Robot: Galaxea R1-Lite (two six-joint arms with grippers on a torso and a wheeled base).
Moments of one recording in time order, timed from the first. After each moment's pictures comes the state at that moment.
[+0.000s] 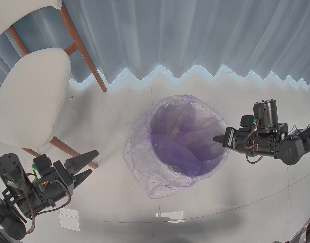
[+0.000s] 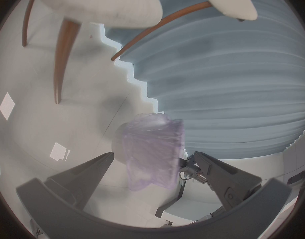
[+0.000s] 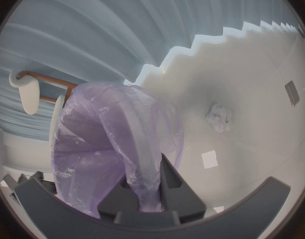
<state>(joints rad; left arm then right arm) -0.38 1.57 -0.05 -1.44 -0.27 -1.03 0.23 1.81 -0.86 -0.40 0.18 0.54</state>
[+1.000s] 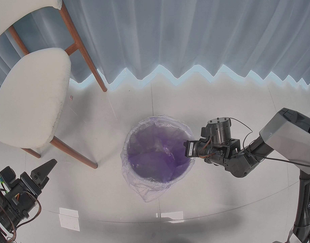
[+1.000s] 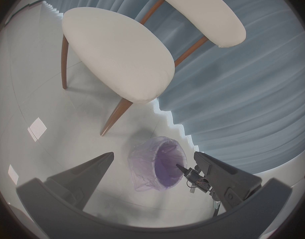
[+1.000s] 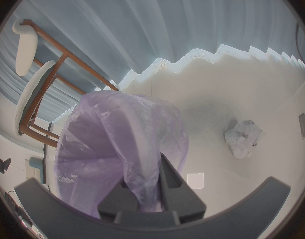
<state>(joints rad) -0.28 1.05 -0.02 -0.87 0.03 -0.88 0.36 2.26 -1.10 -0.69 -0.03 0.34</state>
